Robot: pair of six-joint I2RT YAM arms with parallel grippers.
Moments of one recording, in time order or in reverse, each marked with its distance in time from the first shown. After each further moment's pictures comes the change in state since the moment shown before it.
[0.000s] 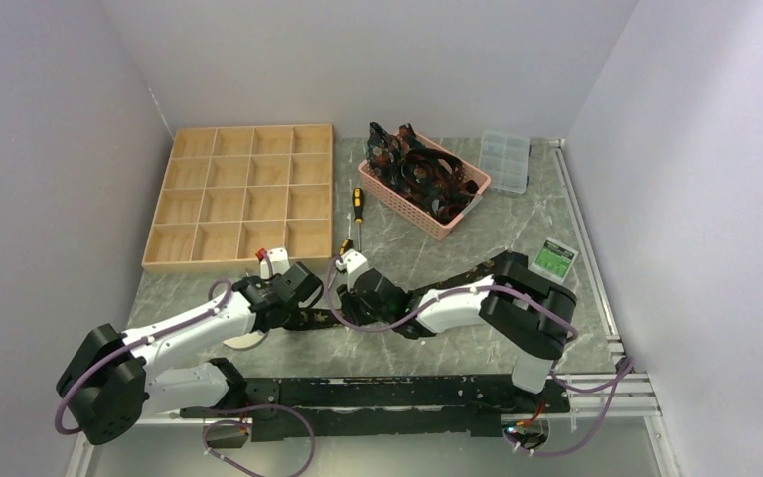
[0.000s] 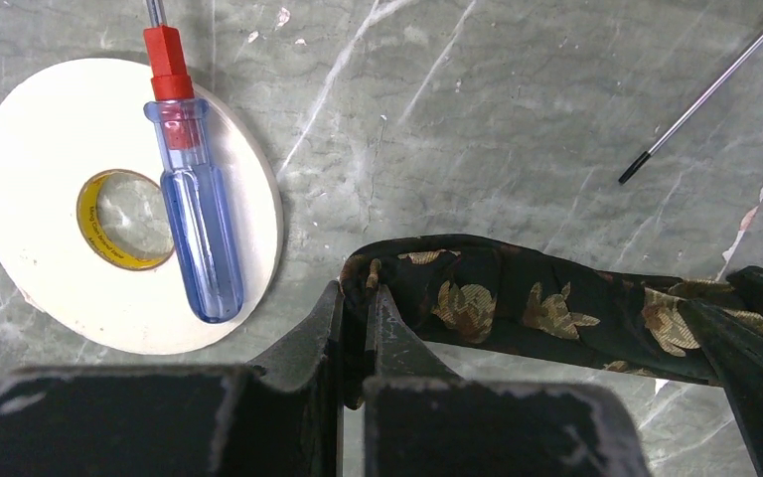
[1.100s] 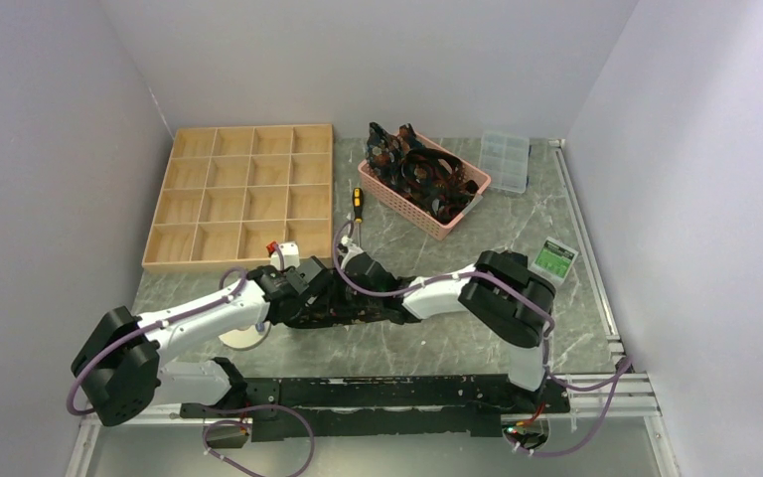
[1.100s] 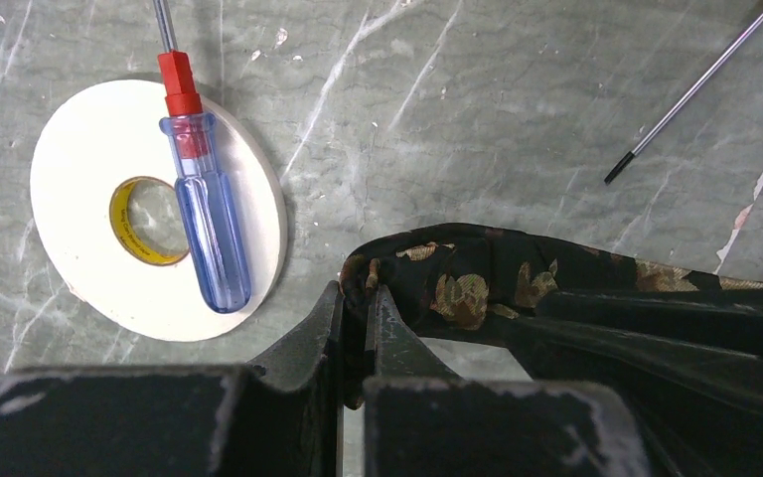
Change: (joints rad) left arm -0.044 0.103 0.112 -0.096 -0.047 -0.003; right arm -0.065 0.112 0.123 0.093 -0.300 0.644
